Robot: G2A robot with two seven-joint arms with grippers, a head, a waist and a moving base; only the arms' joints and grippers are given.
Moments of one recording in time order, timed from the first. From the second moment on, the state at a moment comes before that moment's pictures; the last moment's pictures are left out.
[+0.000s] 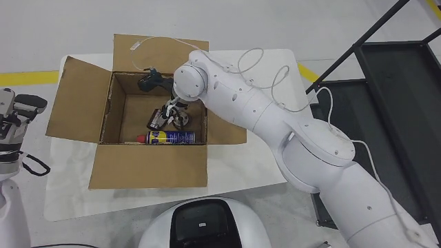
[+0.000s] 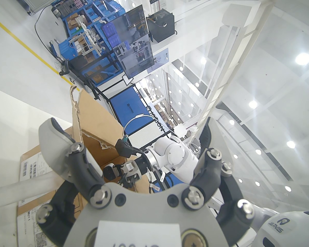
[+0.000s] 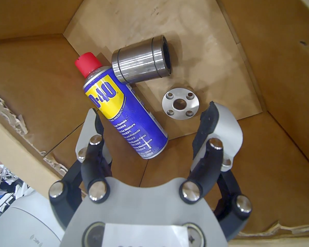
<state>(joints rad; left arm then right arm) 1.55 -1.15 -2.01 -1.73 -0.33 -0.48 -0.65 -0.24 -1.69 0.34 -0.69 -0.32 -0.17 1.15</state>
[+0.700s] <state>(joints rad) 1.55 -1.15 -2.01 -1.73 -0.33 -0.48 -0.65 -0.26 -1.76 0.31 -0.58 -0.44 -0.15 1.18</state>
